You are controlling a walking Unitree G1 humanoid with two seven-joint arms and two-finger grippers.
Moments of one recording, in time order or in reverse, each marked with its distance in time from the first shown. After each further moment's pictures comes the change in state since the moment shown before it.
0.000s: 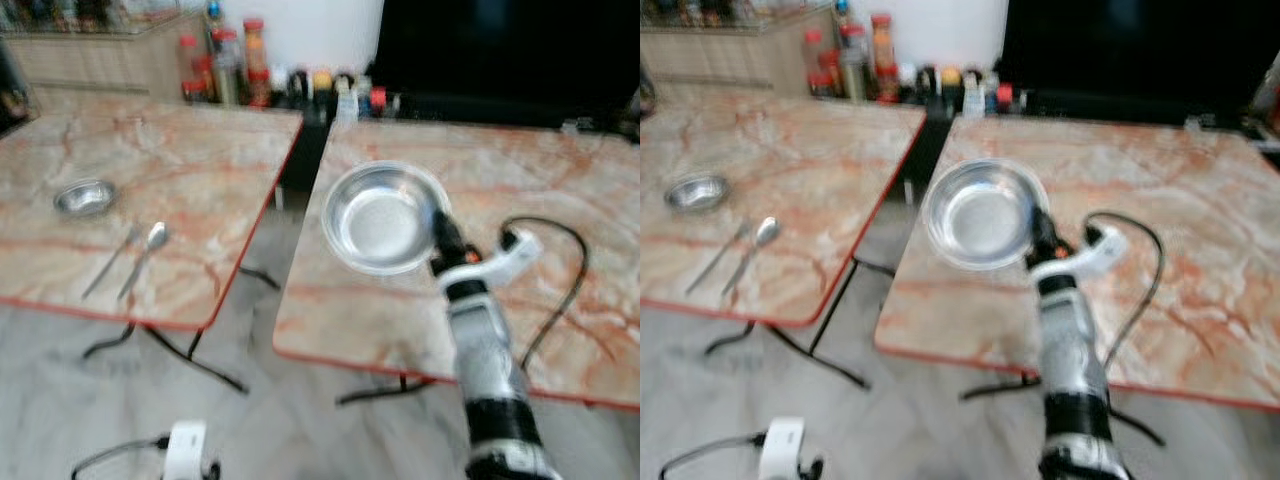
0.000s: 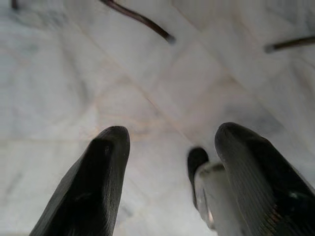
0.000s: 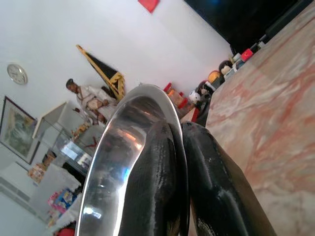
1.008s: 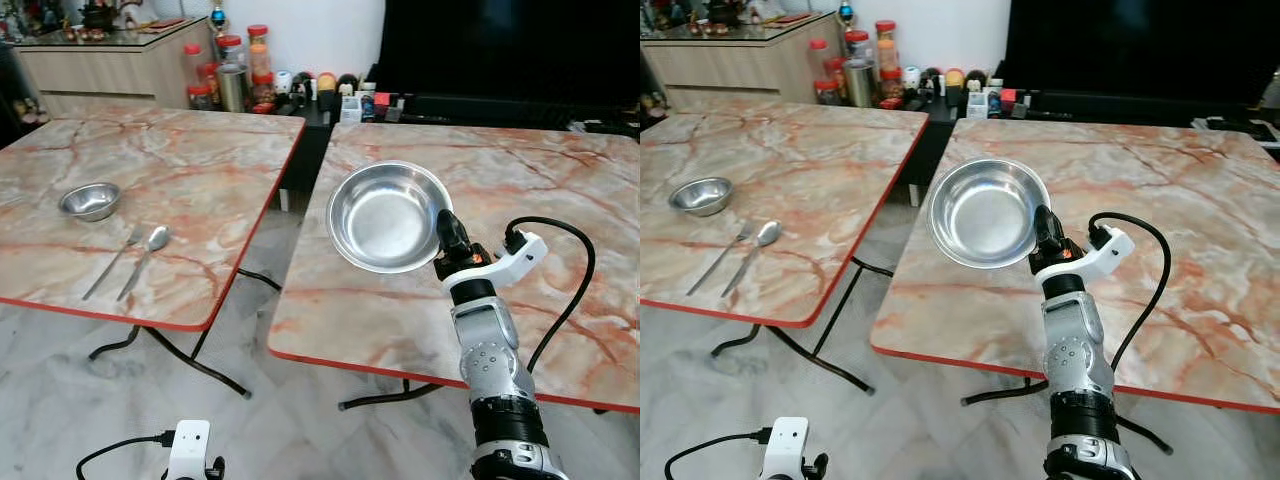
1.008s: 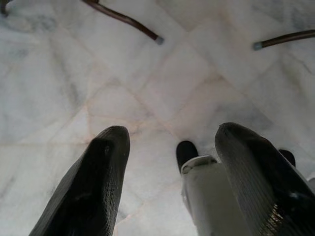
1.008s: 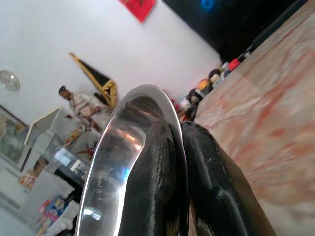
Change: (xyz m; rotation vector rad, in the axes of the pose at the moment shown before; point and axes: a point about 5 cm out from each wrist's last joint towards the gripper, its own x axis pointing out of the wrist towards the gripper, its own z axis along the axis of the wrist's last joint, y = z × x) left arm 0.000 -0.007 0.000 0.019 -0.001 -0.023; right arm -0.002 -0.009 0.007 -0.017 -0.014 -0.024
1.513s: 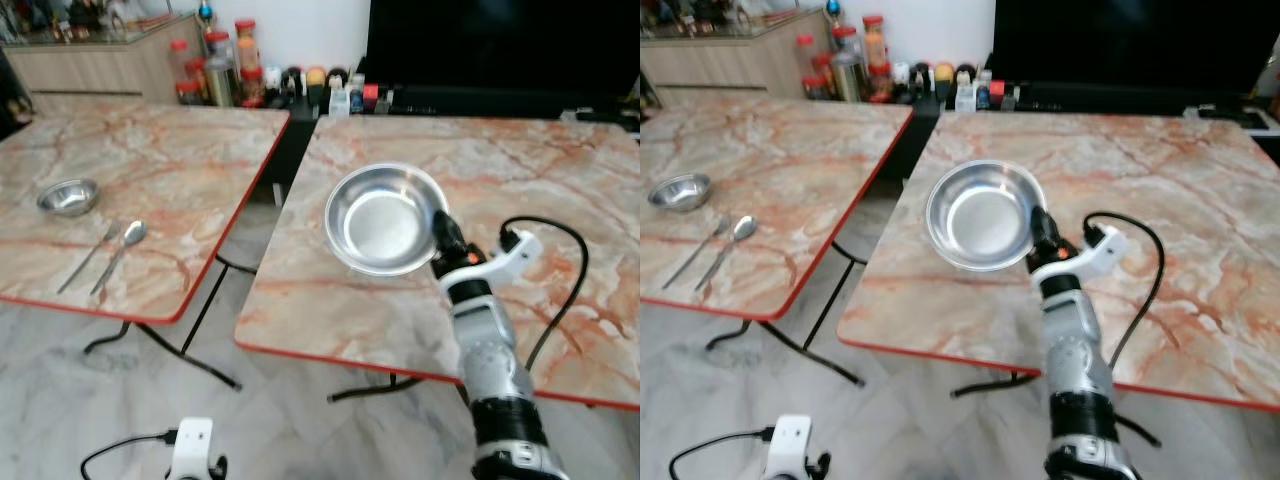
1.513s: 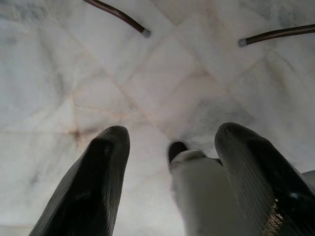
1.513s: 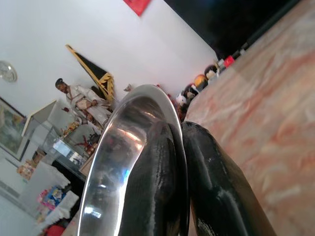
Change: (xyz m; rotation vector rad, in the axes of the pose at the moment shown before) left arm 0.001 -0.007 0.001 -0.010 -0.002 -0.012; right arm -0.001 -0.003 0.004 -0.039 0.001 -0.009
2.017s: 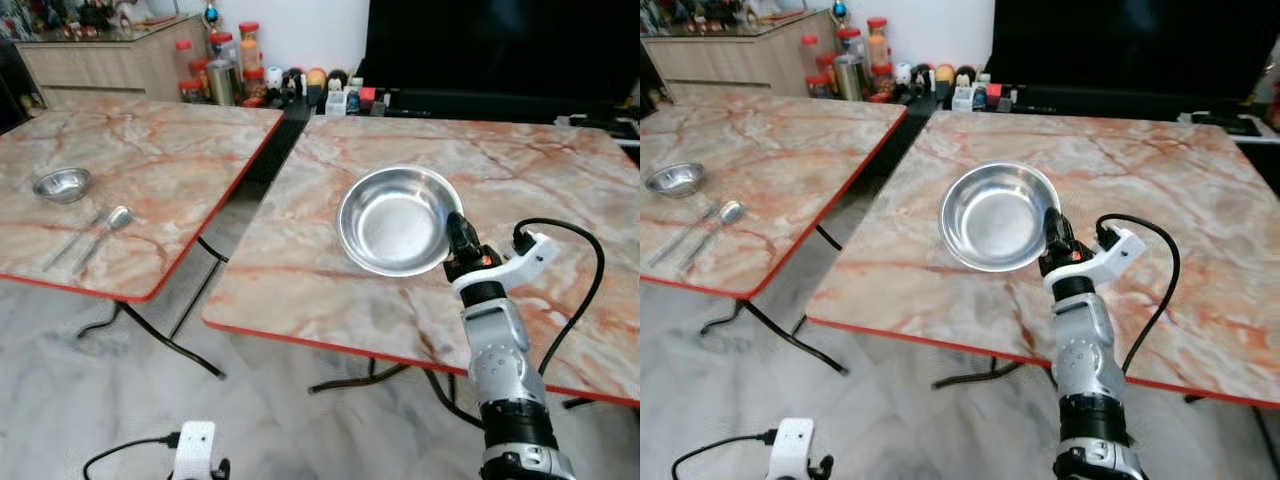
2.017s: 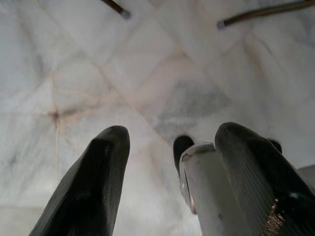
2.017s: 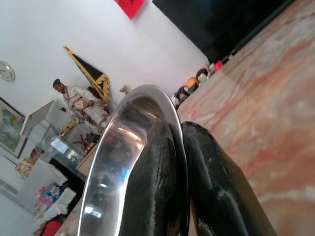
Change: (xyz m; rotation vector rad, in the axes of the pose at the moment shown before) left arm -0.002 0.006 -0.005 0.005 0.014 0.014; right arm -0.002 0.002 -0.009 0.018 0.015 -0.006
